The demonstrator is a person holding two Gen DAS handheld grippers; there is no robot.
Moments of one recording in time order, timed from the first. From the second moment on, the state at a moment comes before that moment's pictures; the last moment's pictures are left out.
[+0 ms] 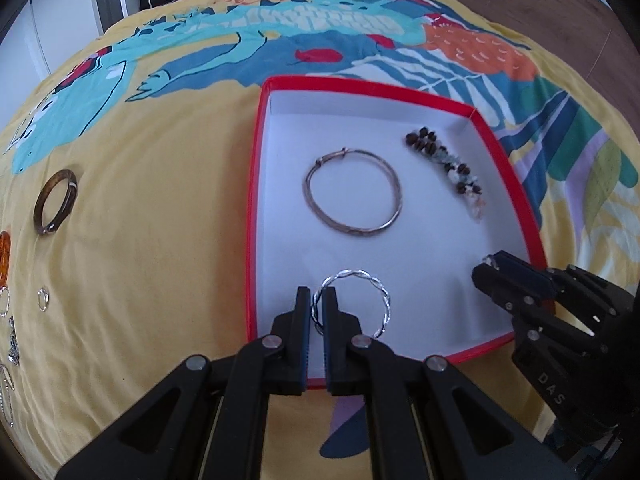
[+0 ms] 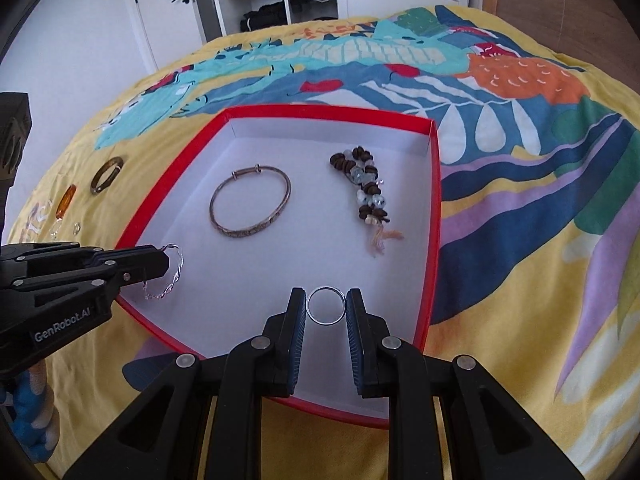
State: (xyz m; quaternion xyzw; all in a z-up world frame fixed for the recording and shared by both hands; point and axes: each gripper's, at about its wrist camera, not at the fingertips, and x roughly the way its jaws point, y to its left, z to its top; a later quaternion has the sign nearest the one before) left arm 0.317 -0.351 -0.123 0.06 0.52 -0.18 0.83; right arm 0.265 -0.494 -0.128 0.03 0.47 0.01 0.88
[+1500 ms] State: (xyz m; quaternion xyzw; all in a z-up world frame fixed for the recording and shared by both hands) left arm 0.183 -0.223 0.047 0.05 0.43 -0.16 0.89; right arm 0.127 -0.456 0.051 0.05 0.36 -0.02 0.93
